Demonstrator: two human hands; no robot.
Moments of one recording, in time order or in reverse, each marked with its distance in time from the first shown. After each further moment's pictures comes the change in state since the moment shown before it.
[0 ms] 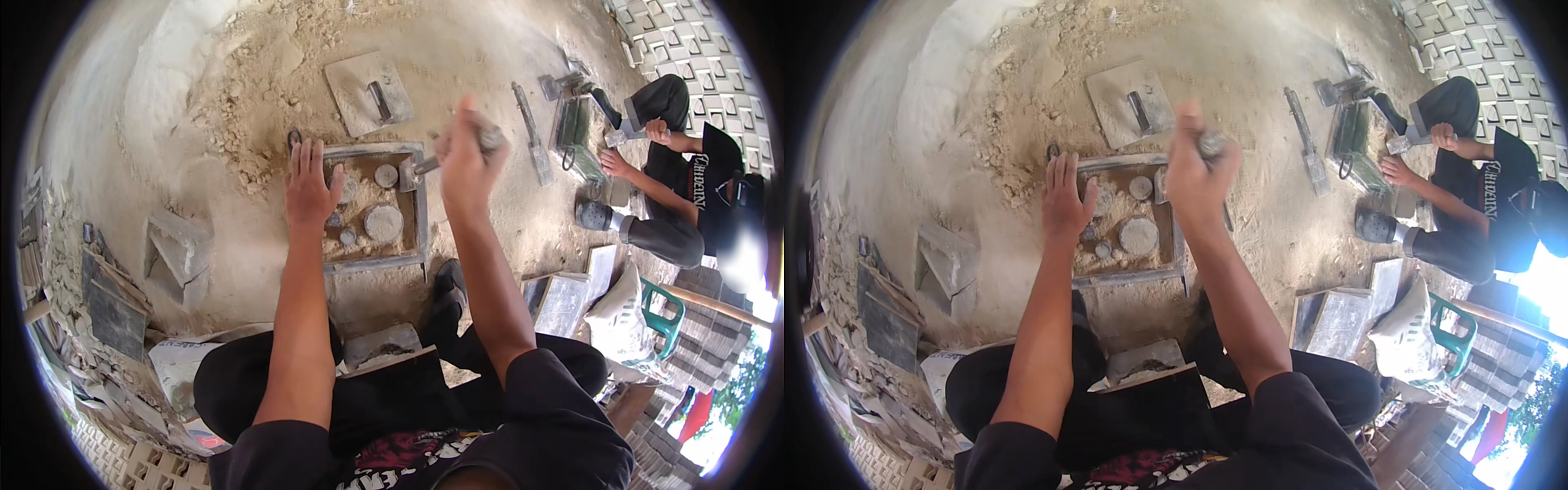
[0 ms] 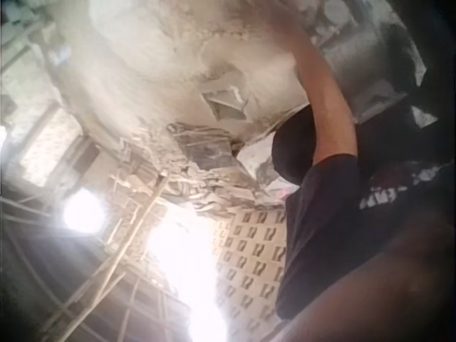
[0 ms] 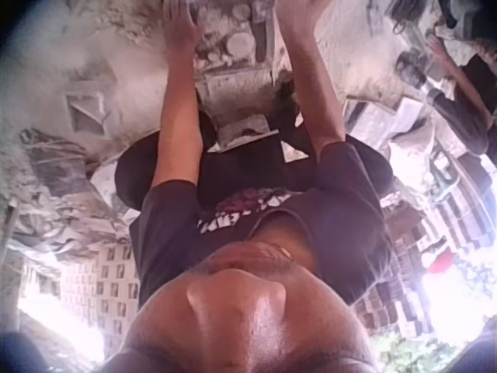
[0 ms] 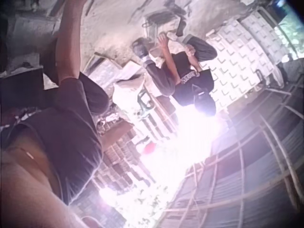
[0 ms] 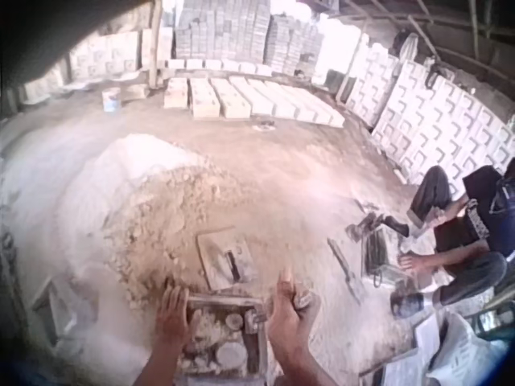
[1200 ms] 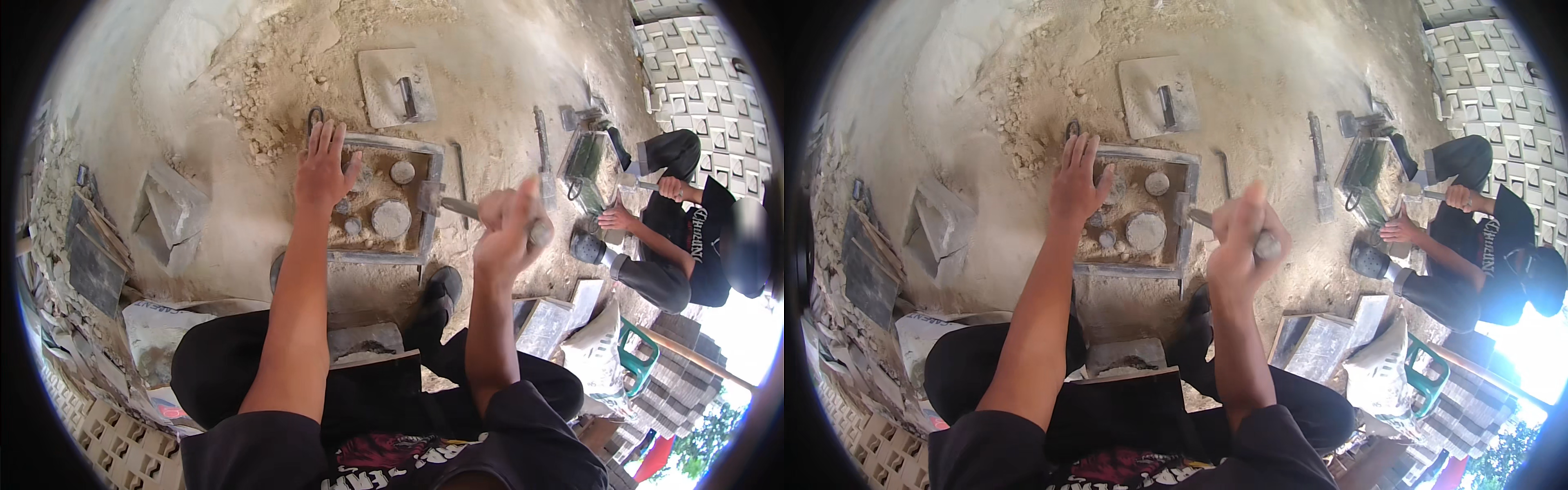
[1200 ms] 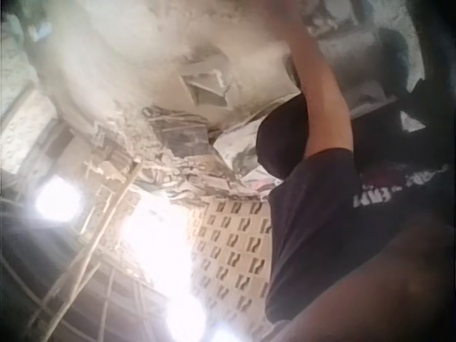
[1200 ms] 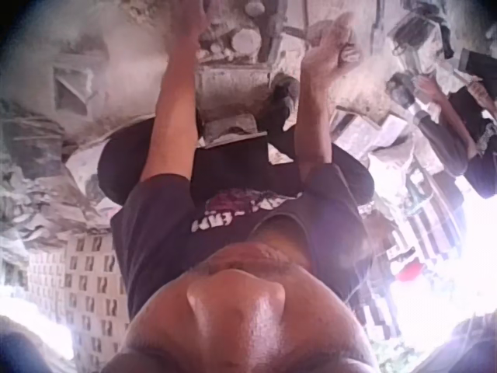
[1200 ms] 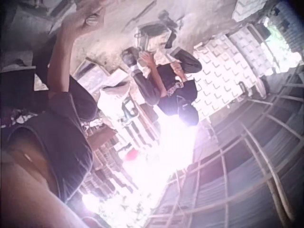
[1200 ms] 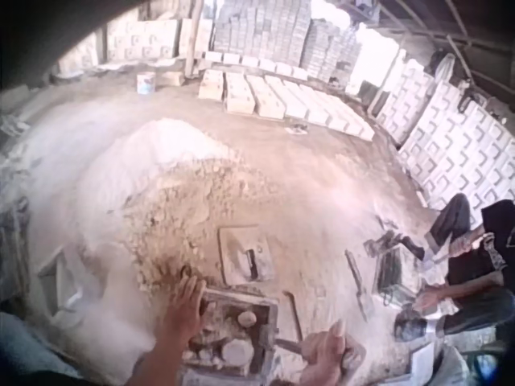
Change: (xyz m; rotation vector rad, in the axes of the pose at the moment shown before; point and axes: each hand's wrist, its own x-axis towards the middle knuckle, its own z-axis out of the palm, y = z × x) left_hand 0.002 -0.008 0.005 0.003 -0.003 -0.023; right_hand -0.046 -0.021 -0.035 0.022 -0.003 -0.097
